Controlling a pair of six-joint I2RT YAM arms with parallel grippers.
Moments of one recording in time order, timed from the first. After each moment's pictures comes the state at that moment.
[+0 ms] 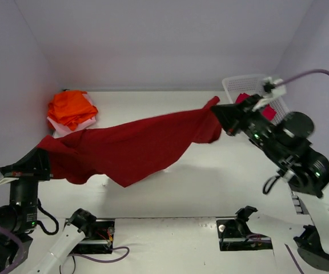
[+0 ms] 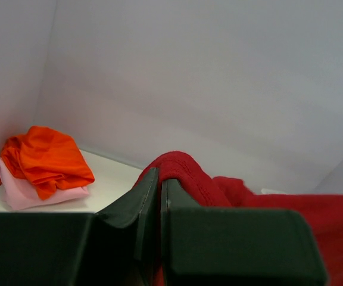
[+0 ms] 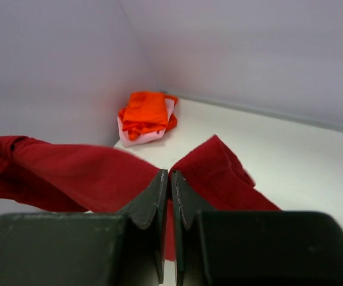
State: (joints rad) left arm -0.46 0.22 1.02 -0.44 -0.50 -0.27; right arm 0.67 0.98 1.55 -0.55 0.02 0.33
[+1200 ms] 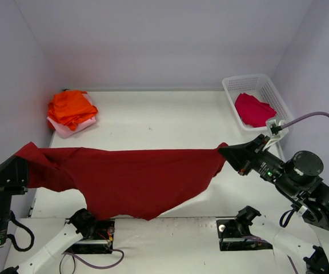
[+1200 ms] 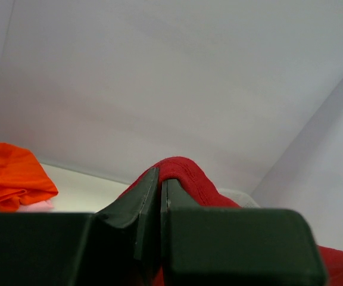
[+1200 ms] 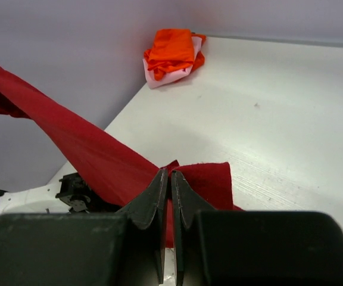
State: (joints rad) left arm -0.68 0.19 1.24 -0.54 -0.54 -0.24; right arm 0.67 0.61 1.26 -0.70 -0.11 0.44
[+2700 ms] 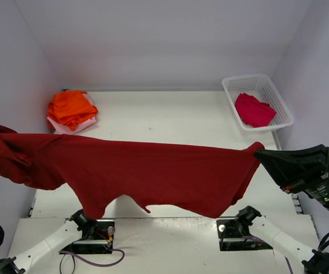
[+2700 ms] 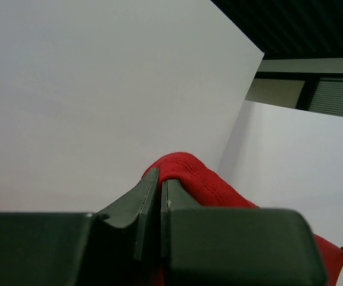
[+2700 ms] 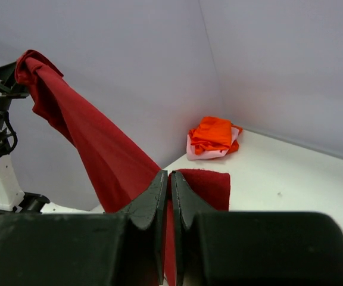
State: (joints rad) left arm -0.70 0.45 1.62 -0.40 -0.29 -0.19; right arm 0.63 0.58 1.58 -0.70 -0.24 0.40
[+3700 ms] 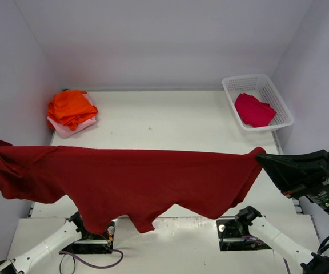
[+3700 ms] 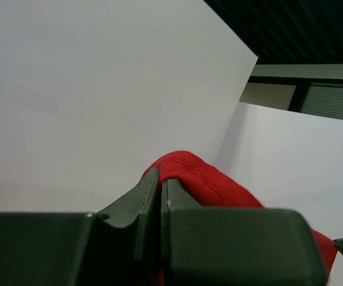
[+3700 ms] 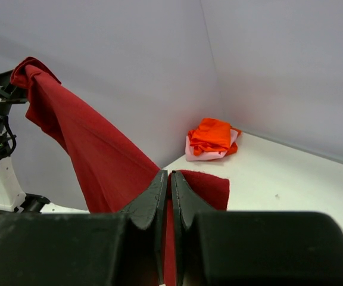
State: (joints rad) left arm -0.73 0.35 1.59 -0.44 -0.29 -0.19; right arm 0.59 0.55 1.58 -0.70 -0.28 0.39
